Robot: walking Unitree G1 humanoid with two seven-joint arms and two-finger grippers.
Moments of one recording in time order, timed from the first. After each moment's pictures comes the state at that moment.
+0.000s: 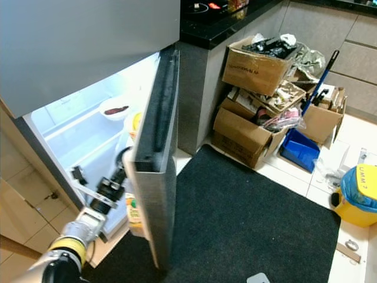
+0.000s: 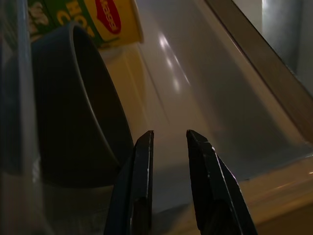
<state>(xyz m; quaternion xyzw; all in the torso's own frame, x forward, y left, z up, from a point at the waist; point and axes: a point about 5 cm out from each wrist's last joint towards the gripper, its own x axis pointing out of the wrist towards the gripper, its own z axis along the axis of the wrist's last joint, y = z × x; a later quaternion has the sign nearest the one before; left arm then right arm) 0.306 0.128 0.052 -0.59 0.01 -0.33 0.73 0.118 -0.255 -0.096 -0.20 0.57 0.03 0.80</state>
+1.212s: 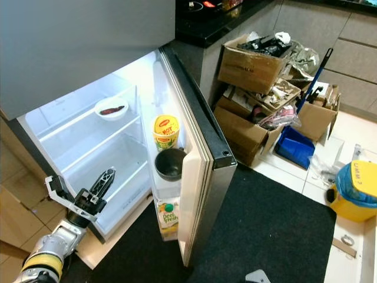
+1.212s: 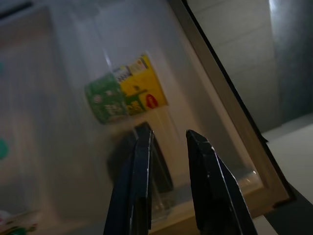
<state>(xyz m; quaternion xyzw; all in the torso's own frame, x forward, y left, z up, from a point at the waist) 0.282 0.198 0.042 -0.56 -0.01 -0.28 0.78 0.136 -0.249 -0.090 -0.18 0.52 0.05 0.83</state>
